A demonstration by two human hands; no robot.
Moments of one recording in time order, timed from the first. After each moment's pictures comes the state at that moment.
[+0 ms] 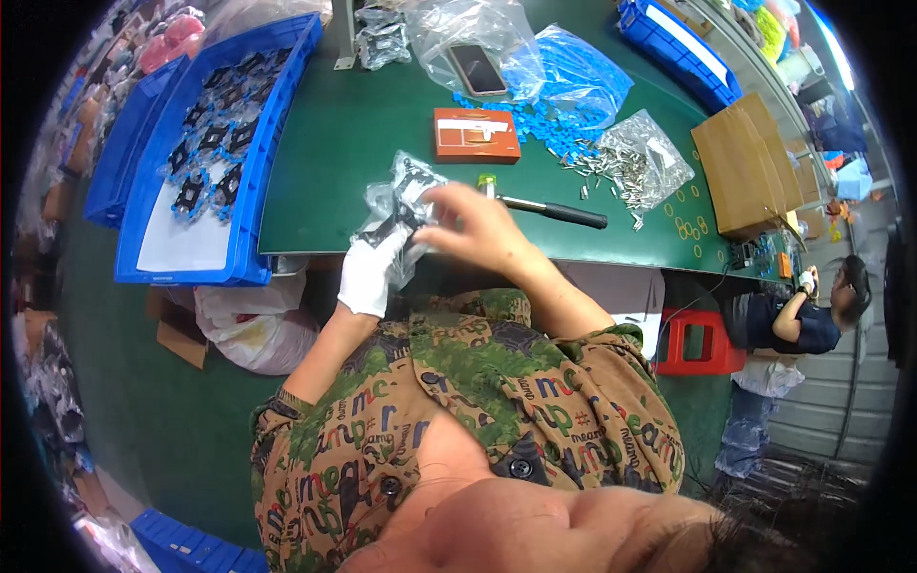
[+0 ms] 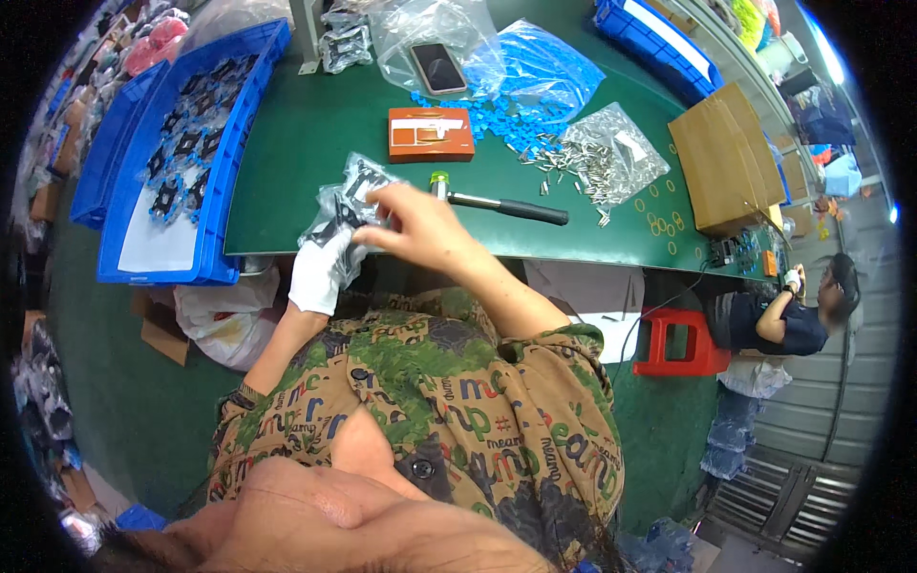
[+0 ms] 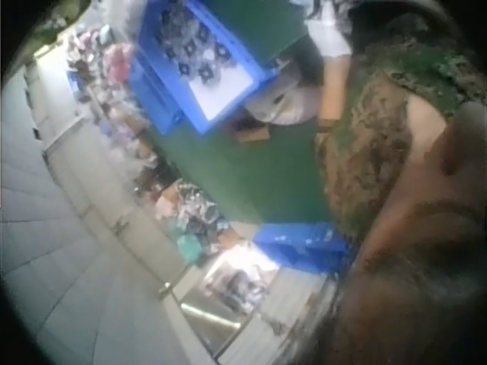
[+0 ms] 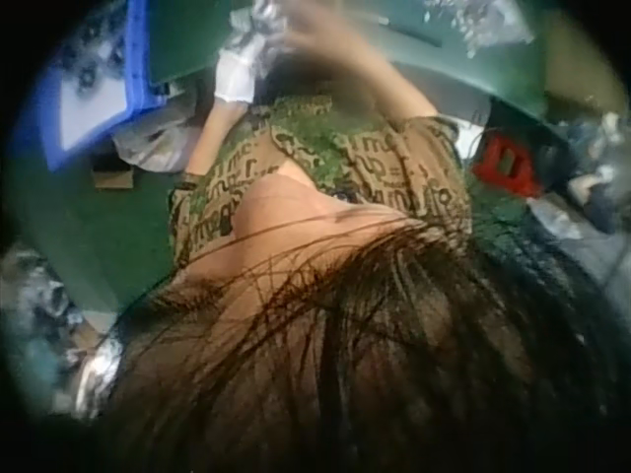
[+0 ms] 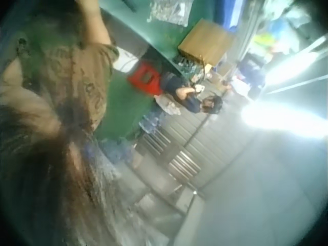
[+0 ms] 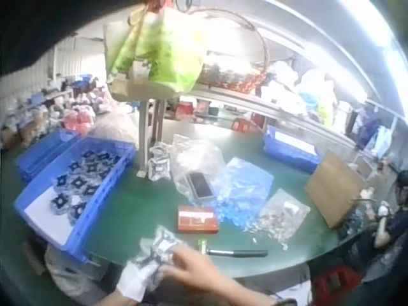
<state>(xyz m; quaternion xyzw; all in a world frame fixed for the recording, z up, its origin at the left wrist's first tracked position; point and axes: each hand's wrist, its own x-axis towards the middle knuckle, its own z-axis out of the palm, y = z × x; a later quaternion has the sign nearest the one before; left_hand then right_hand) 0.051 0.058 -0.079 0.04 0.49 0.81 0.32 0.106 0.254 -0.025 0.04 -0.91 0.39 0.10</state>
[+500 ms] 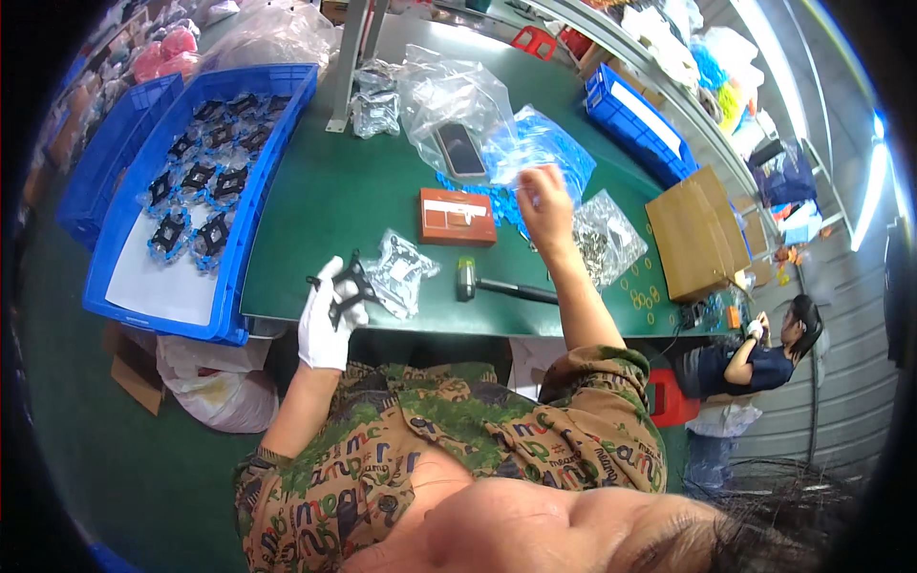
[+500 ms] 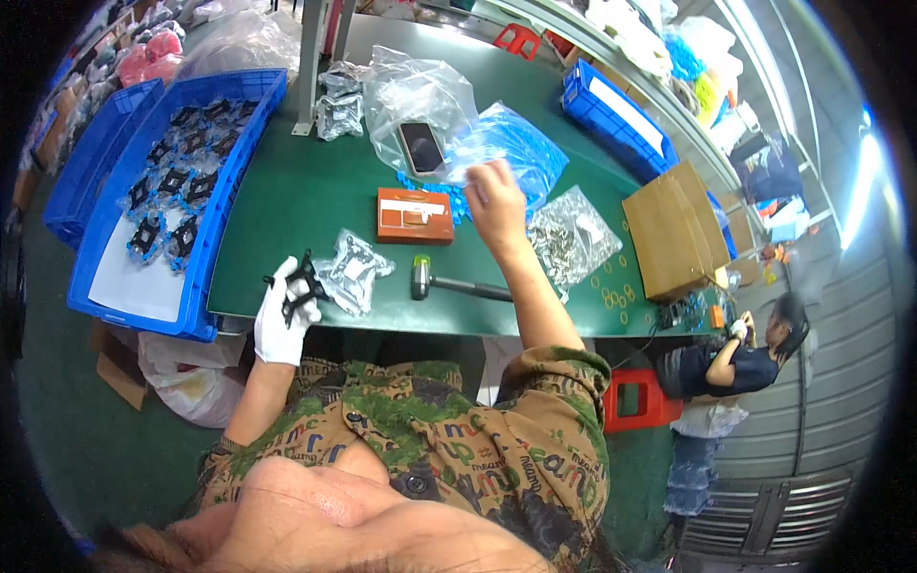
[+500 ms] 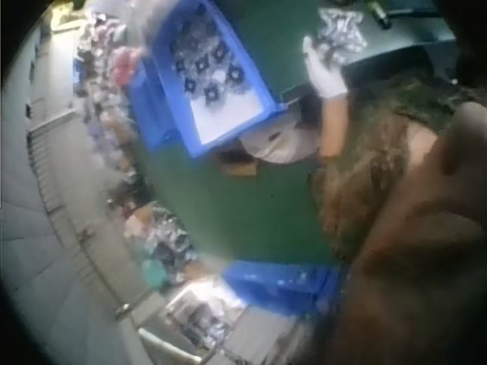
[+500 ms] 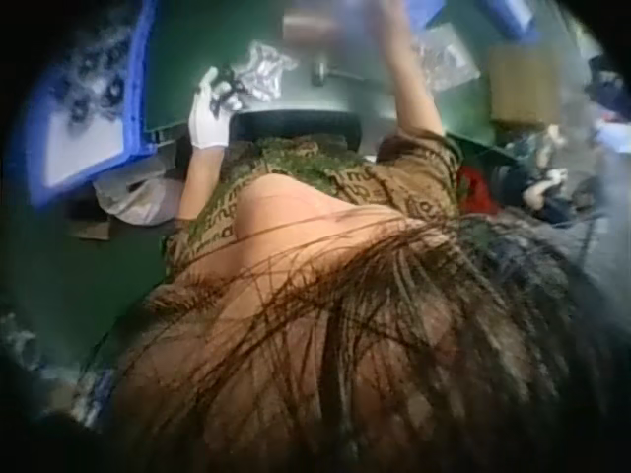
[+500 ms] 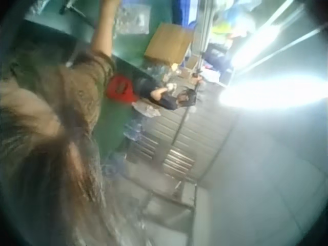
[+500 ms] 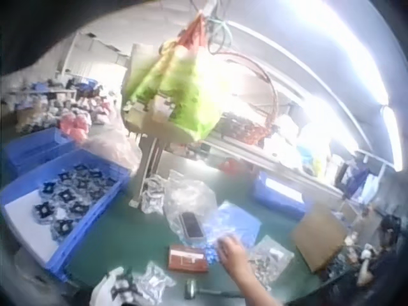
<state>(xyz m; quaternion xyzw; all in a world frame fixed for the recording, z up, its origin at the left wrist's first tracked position) 0.009 0.030 -0.118 0.00 0.27 0.93 0.27 0.038 0.400 0.031 0.04 -0.91 0.12 0.40</state>
